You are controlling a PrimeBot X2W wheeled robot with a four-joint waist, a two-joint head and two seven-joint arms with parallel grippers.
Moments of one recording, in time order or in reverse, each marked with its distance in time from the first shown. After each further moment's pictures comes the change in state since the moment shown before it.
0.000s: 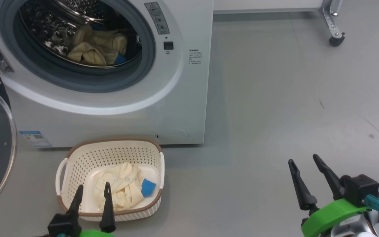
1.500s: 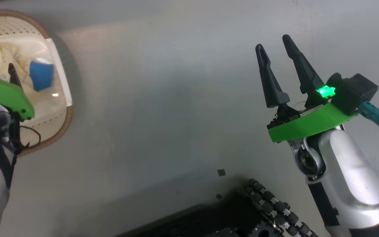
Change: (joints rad) left arm -0.953 0.066 0.068 0.939 -0.124 -0.257 0.159; right arm -0.567 -0.002 0.224 0.133 0.206 0.000 -0.189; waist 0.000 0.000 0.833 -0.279
